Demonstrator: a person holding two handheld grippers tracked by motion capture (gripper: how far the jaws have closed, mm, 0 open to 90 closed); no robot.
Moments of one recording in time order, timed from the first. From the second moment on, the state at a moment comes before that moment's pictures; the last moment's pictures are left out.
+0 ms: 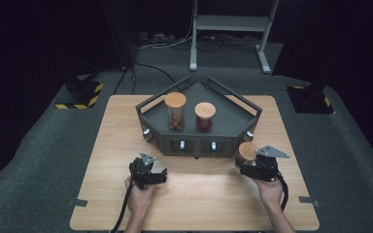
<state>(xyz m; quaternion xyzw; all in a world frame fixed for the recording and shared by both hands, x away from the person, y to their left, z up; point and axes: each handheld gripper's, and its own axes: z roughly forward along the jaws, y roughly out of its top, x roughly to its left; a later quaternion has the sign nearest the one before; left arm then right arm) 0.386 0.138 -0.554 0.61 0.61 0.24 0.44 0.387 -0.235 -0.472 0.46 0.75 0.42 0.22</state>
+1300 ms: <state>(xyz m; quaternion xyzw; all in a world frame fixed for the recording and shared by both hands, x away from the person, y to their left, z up) 0.386 0.138 -0.554 0.61 0.61 0.24 0.44 0.384 -0.229 -0.416 0.42 0.77 0.43 0.22</state>
